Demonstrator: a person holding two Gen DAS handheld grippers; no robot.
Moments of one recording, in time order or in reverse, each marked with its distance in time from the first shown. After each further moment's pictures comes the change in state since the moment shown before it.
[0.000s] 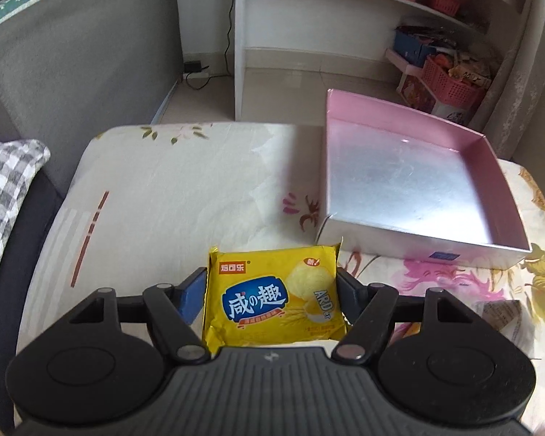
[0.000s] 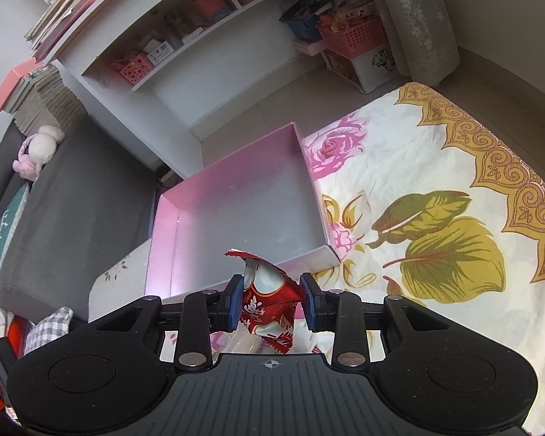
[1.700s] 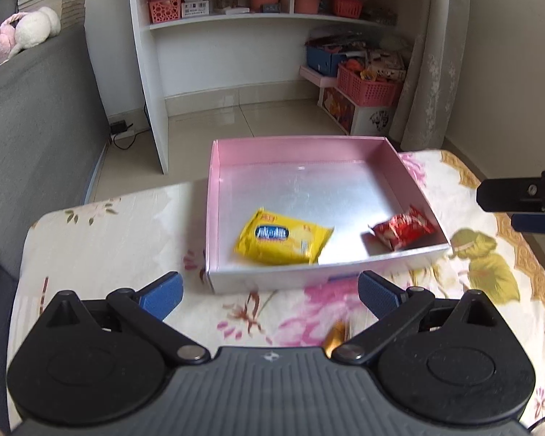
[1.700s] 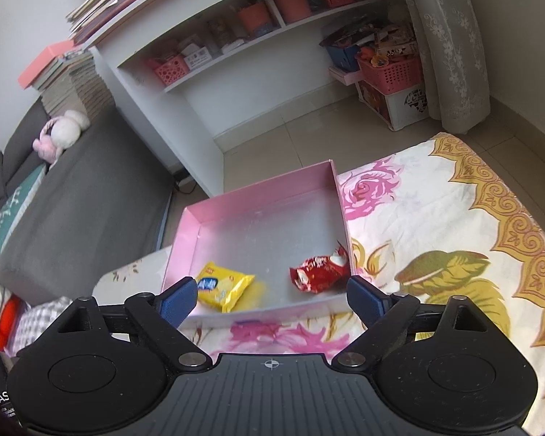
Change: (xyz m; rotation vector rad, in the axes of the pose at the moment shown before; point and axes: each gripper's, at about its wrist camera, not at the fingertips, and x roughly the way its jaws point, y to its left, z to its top) left arm -0.009 -0.064 0.011 0.229 -0.089 -0.127; right arm -0.007 0.029 0.012 -0.158 -0.051 0.013
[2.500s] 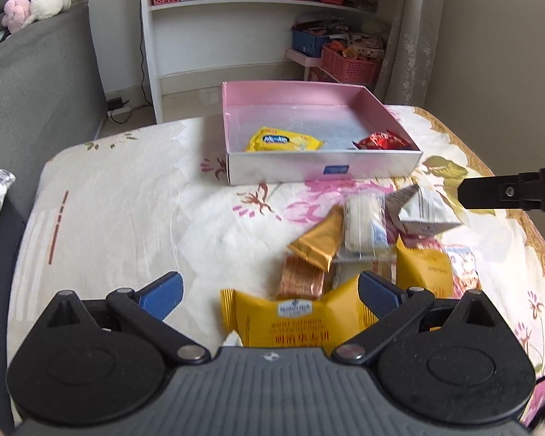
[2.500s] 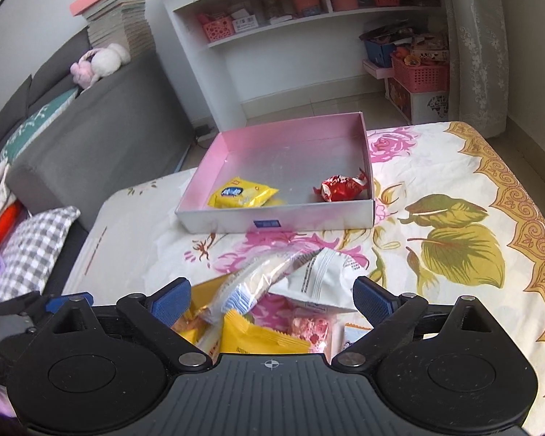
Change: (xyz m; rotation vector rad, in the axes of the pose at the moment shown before) left arm -0.046 0.026 -0.097 0.012 0.015 -0.073; right arm -0.028 0.026 -0.096 -0.208 0.022 -0.004
